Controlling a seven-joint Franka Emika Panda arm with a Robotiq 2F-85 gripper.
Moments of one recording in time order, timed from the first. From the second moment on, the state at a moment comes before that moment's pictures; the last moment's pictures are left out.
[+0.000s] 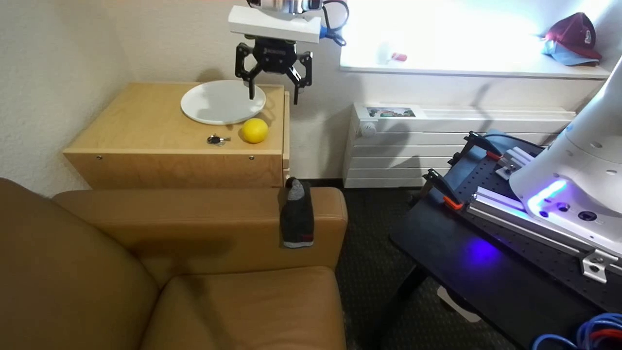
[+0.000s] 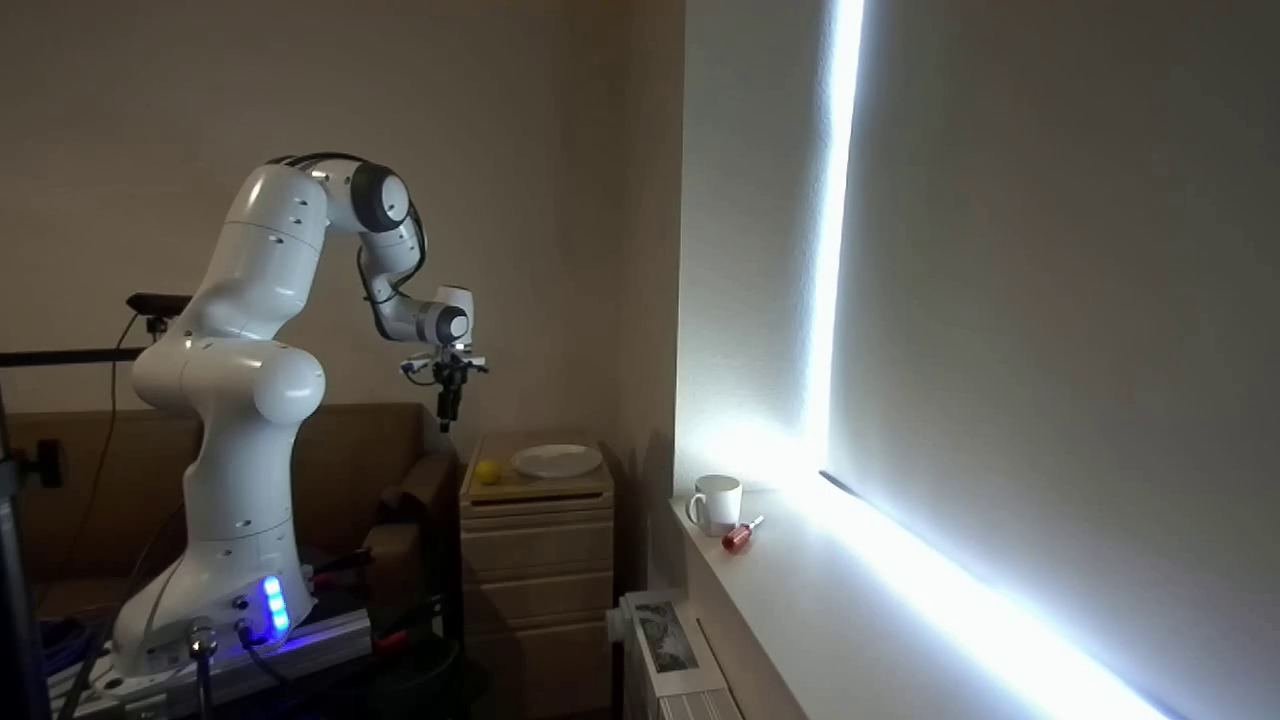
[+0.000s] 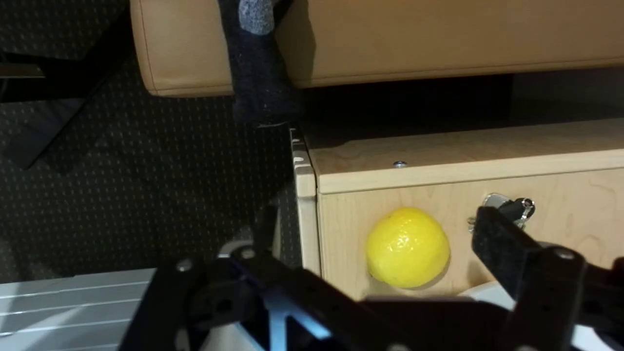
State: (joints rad) arm 0.34 0.38 0.23 -2.01 0.01 2.44 1.27
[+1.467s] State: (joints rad) arm 0.56 0.73 -0.06 -1.80 -0.08 2.73 1.83
